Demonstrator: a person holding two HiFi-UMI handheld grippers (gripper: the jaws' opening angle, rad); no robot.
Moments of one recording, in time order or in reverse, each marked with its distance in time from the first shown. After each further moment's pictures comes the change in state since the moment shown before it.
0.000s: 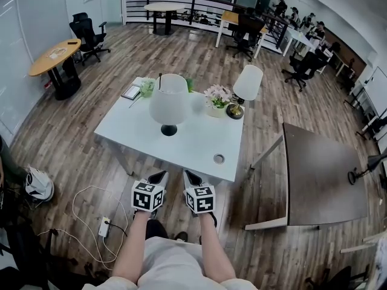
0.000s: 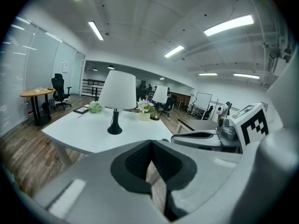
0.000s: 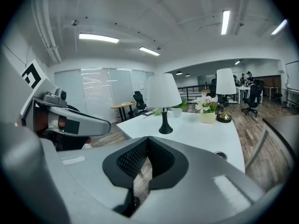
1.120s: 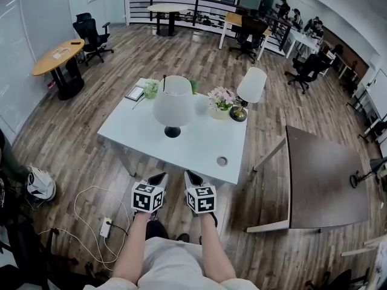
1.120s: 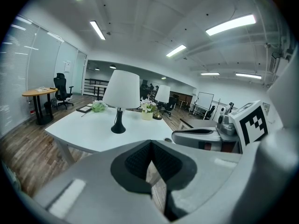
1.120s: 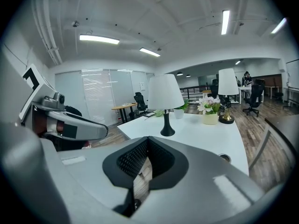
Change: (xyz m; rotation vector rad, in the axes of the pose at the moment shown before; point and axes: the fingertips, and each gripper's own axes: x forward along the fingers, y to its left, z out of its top) left arm -0.004 0.014 -0.004 -0.011 0.009 0.016; right arm 0.011 0.005 0.006 0.006 -0.011 0.010
